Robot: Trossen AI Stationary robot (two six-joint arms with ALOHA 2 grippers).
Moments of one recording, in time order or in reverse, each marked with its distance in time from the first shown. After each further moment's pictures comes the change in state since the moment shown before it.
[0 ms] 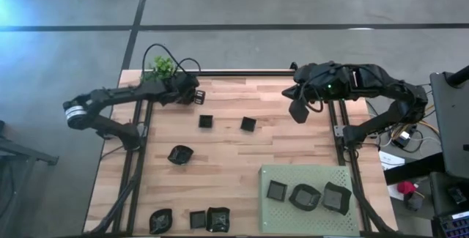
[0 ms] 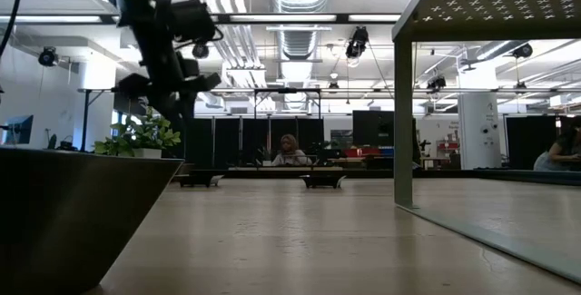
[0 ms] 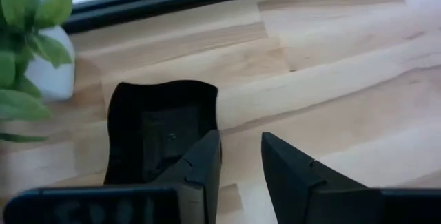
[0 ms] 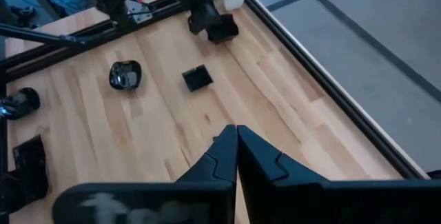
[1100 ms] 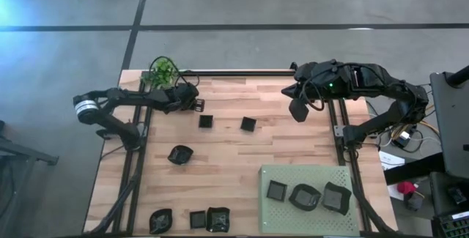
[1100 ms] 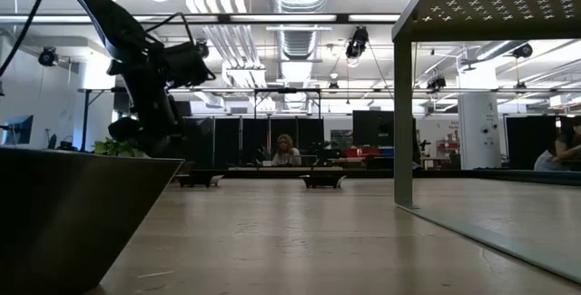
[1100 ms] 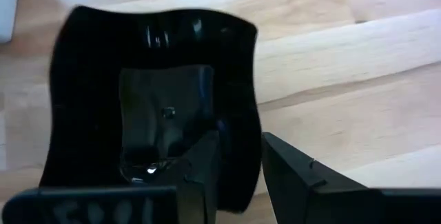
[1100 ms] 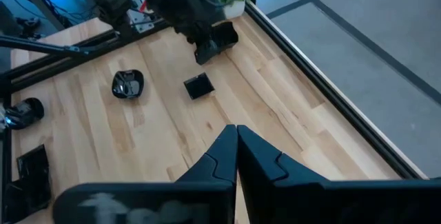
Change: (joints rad) left arm 0.032 0.126 -0.245 0.350 0.032 -0.018; right arm -0.010 -0.005 0.000 0.028 0.001 0.001
